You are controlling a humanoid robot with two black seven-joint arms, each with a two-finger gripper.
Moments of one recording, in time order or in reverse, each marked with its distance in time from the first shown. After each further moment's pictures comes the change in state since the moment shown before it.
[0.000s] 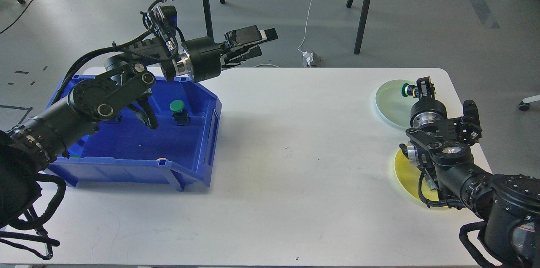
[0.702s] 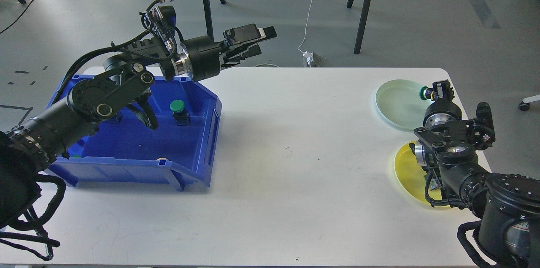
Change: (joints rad) left arm 0.003 0.001 -0.003 0.000 -0.016 0.000 0.000; right arm -0.001 0.009 0.007 -0.046 0.008 0.000 -0.026
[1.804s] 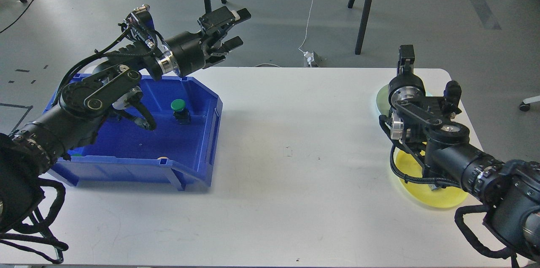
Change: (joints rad) left arm 0.014 0.000 -0.013 0.141 -0.325 0.000 0.000; right arm 0.040 -0.150 0.307 0.577 0.003 0.000 0.013
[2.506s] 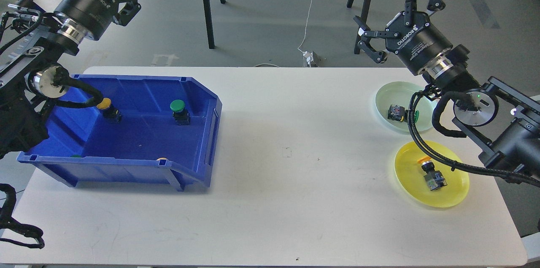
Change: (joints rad) left arm 0.059 0.198 -0.201 0.004 -0.388 0.000 0.000; right arm -0.070 -0.321 0.087 0.383 0.446 0.966 0.051
